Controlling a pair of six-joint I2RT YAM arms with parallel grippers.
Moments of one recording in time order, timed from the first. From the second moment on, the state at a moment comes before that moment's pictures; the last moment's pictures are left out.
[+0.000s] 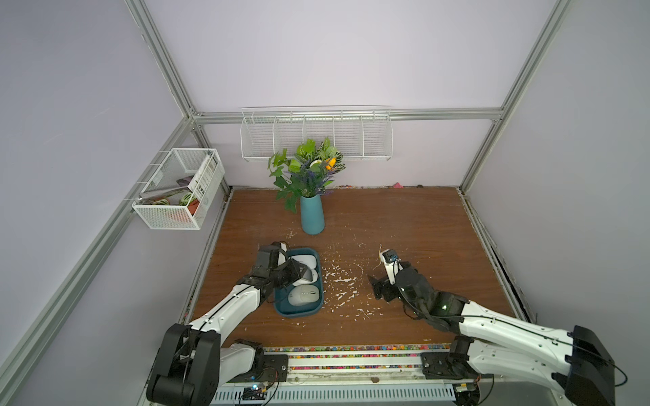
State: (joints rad) left arm -0.28 1.21 0.49 -0.07 0.43 -0.74; right arm 0.95 0.99 0.54 -0.13 0.41 0.22
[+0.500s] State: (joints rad) left arm -0.28 1.08 0.50 -0.22 0.30 -0.73; right arm 0.91 1.01 0.54 -0.13 0.37 0.23
